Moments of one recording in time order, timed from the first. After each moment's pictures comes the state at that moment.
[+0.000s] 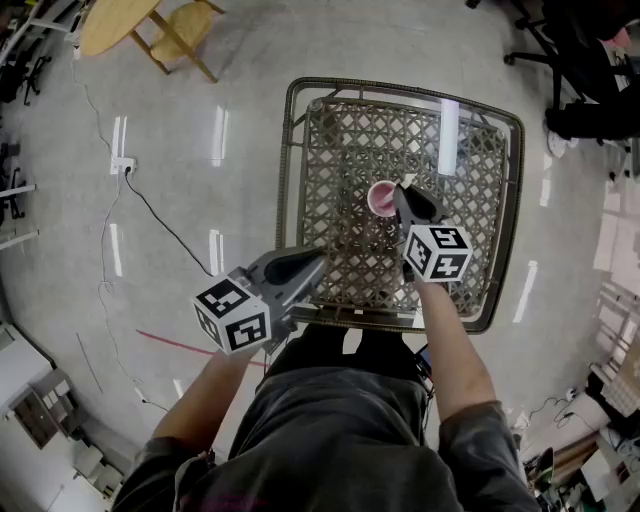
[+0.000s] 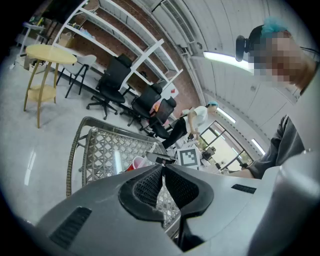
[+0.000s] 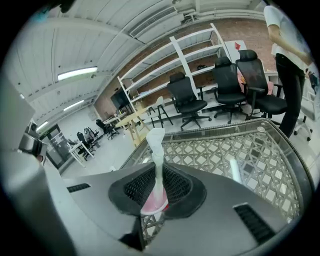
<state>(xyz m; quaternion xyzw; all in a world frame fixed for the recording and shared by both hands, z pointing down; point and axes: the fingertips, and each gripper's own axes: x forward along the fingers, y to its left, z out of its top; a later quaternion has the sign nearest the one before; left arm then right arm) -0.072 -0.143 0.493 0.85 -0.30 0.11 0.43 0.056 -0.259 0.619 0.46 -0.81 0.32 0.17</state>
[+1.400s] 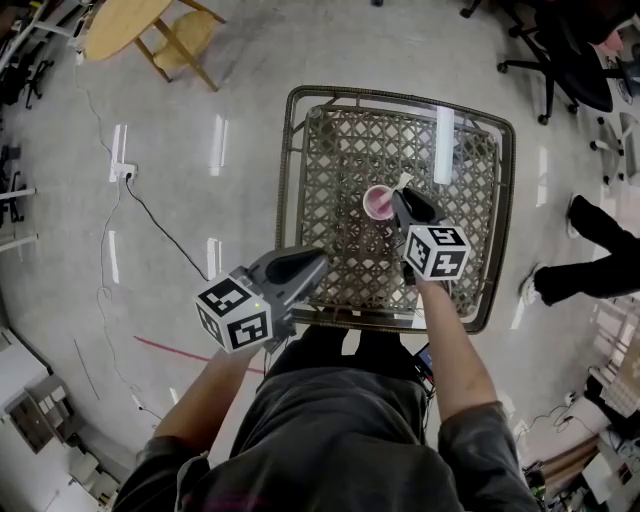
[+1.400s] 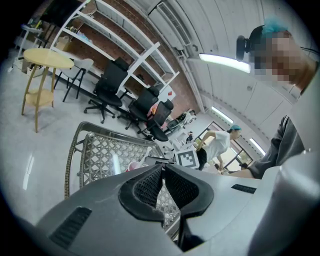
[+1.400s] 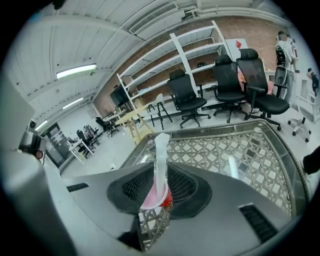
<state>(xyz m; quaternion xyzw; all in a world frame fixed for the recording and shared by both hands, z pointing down) -0.066 -0.140 0.473 0.86 -0.29 0.09 0.41 0.064 -0.250 0.611 0.46 -0.81 0.33 0.19</state>
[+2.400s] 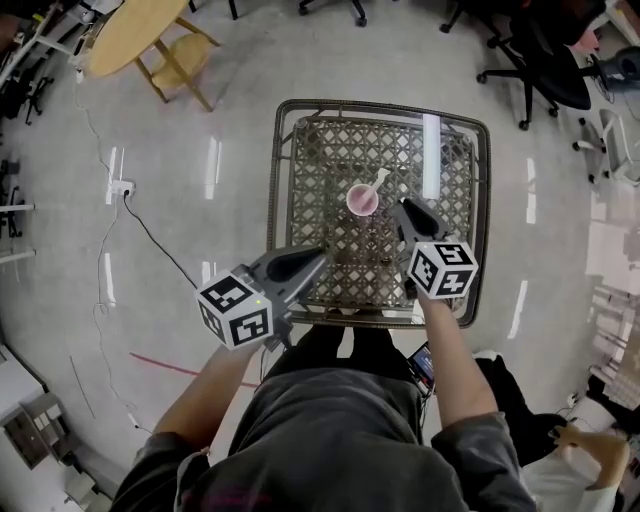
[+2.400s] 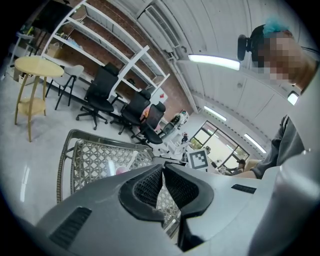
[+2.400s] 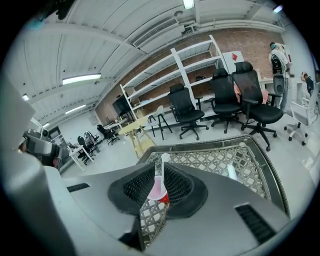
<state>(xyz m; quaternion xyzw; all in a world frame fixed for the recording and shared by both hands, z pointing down) -0.039 -0.118 0.441 0.88 -0.28 0.08 0.38 0.099 -0.212 0.538 0.48 -0.81 0.29 0.14</state>
